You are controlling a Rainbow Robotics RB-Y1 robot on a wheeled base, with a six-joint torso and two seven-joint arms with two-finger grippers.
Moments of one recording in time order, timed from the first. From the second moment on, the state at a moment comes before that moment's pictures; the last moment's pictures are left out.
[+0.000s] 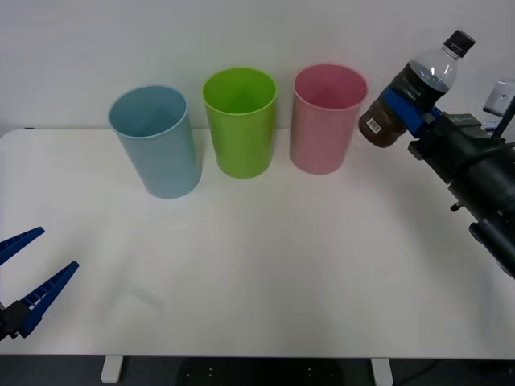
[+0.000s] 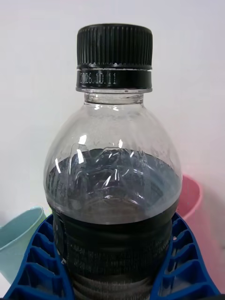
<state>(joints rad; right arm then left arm) -0.14 -0.54 -0.03 -1.80 1.08 -0.37 -0.51 0.35 0.40 0.52 -1.66 -0.96 -1.22 0.00</state>
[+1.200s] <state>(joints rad) -0.71 -0.51 0.05 -1.21 1.30 -0.49 -0.44 0.35 0.40 0.52 -1.66 -0.96 -1.22 0.00</state>
